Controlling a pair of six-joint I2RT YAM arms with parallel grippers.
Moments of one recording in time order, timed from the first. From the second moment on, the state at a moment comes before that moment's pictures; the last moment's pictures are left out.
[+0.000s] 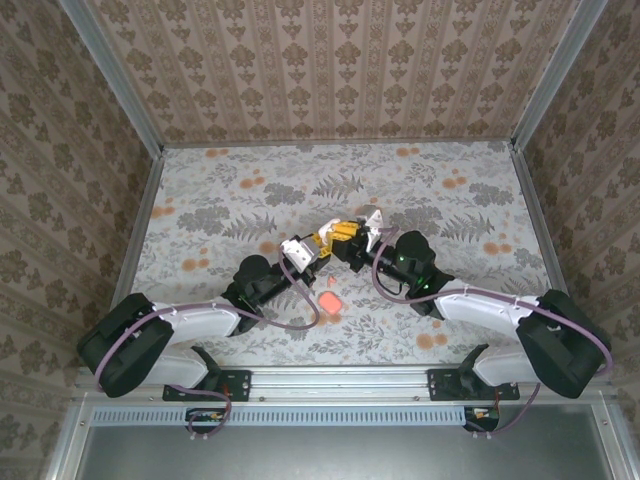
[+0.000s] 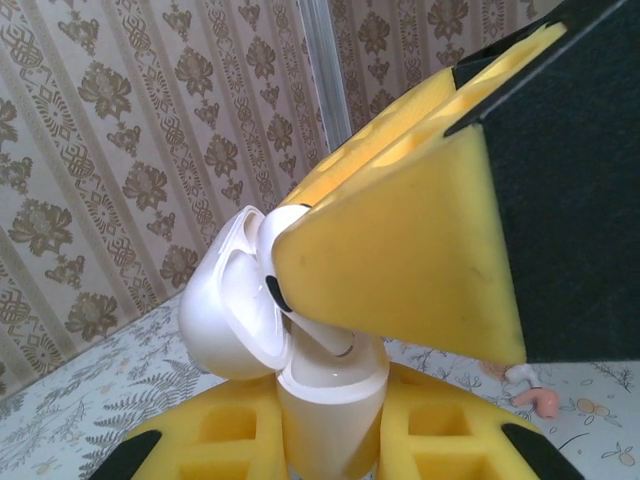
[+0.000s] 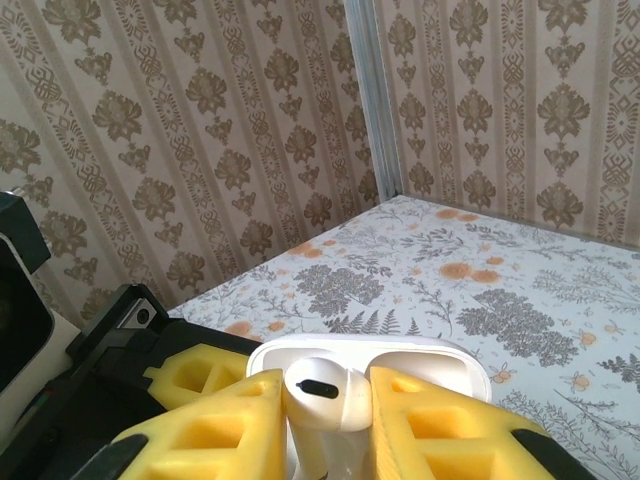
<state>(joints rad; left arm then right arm) -0.85 1.31 0.36 1.01 0.13 0.19 0.69 1.31 0.55 0.78 -0.21 0.20</state>
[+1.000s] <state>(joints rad) -0.86 1.31 0.36 1.09 0.14 0.19 0.61 1.25 0.51 0.86 -0.40 0.29</state>
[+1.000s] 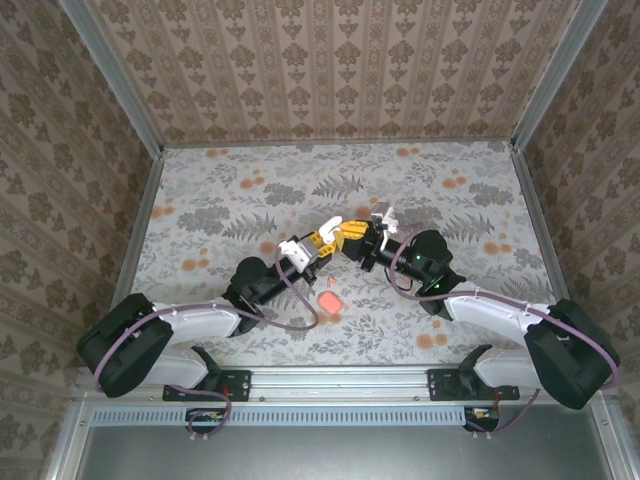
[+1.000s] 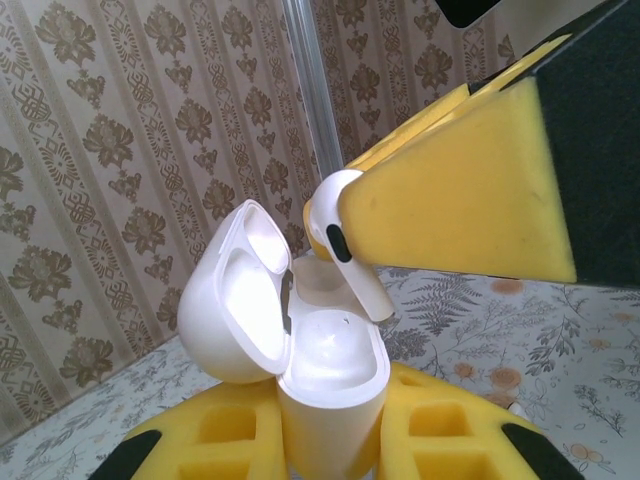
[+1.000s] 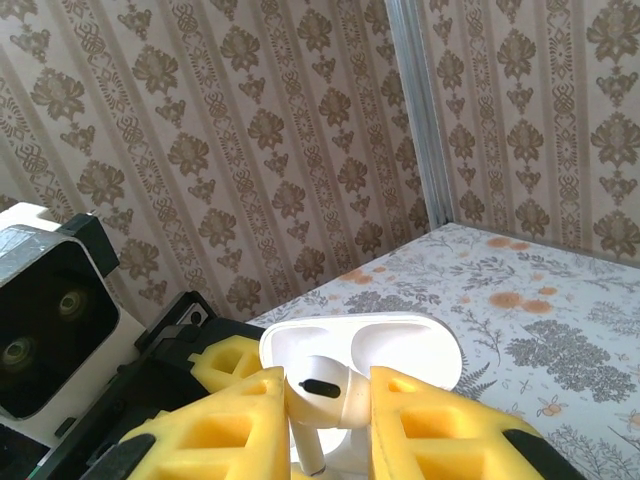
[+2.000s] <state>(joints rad) -0.87 1.35 0.39 1.14 0.10 0.13 0.67 1.20 0.49 0.84 -0.29 0.13</state>
